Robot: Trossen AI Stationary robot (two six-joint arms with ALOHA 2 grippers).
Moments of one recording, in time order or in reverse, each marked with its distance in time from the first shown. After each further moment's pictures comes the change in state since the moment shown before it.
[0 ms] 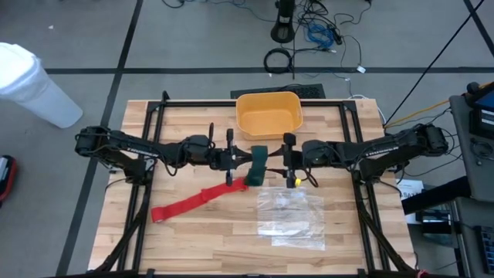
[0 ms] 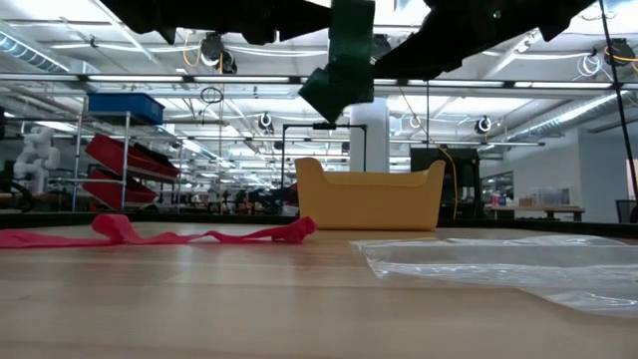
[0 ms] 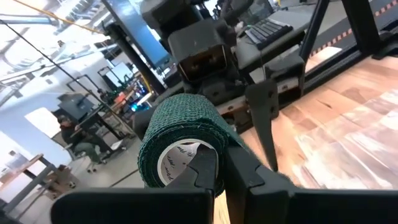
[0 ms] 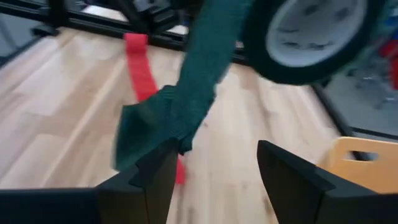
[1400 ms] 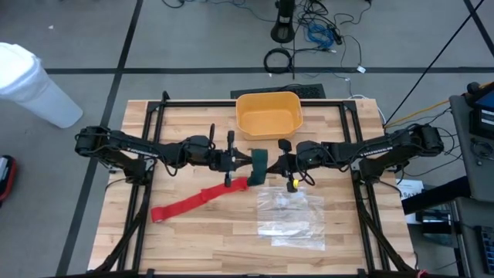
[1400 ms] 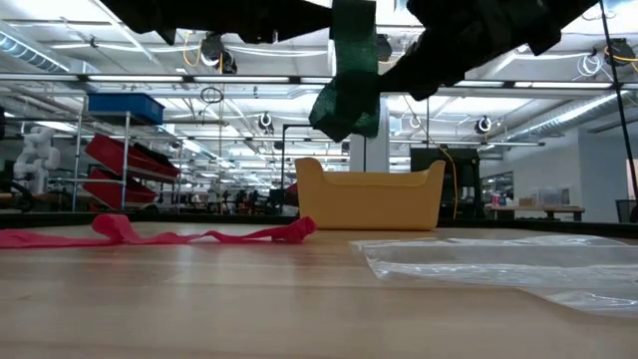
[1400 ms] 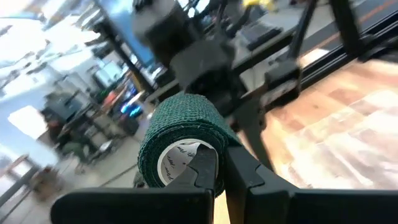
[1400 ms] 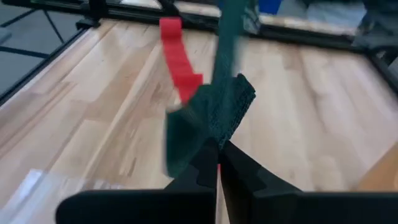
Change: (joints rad) left arm -0.010 -0.003 0.000 -0.006 0.075 -0.001; right arm -0.027 0.066 -0.016 0.002 -0.164 0.074
